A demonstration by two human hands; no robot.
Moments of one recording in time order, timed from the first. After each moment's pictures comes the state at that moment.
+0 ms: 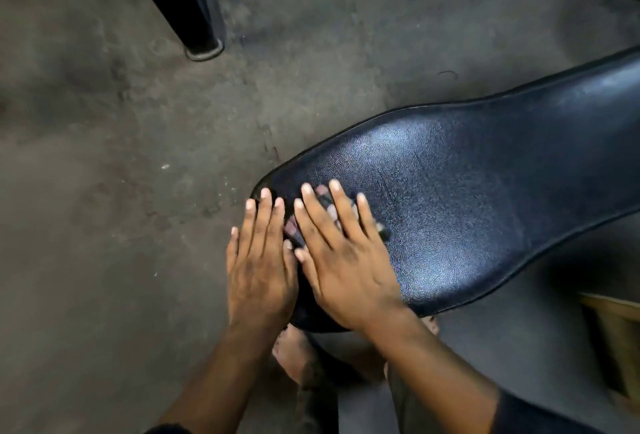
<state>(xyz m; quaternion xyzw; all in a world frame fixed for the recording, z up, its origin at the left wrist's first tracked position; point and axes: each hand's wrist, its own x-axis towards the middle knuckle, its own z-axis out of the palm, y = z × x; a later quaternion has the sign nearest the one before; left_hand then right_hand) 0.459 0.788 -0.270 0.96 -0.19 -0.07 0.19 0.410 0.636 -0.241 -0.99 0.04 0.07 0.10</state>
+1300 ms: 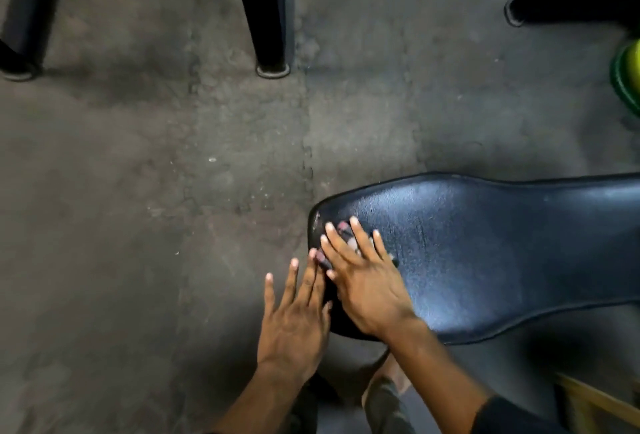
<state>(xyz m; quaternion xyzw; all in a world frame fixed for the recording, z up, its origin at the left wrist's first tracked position) 0.402 0.822 -0.236 0.94 -0.19 -0.28 0.05 0.428 0.648 -0.218 -0.96 -0.07 0.25 0.10</state>
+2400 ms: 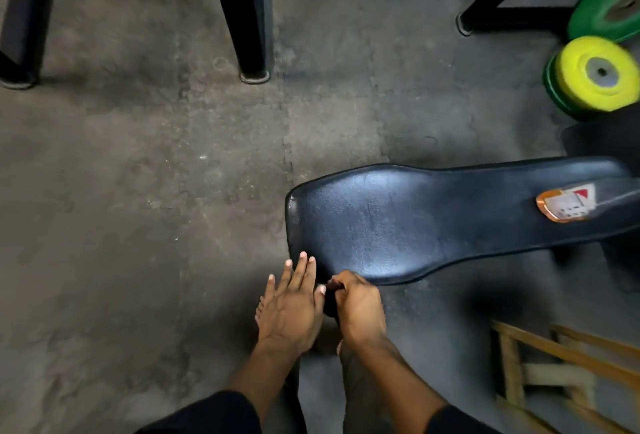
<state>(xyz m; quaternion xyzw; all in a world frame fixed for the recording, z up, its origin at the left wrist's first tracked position) 0.354 0.803 -0.112 0.92 -0.15 -0.32 0.17 0.312 0.658 -0.092 -0.86 0.29 0.26 0.31</state>
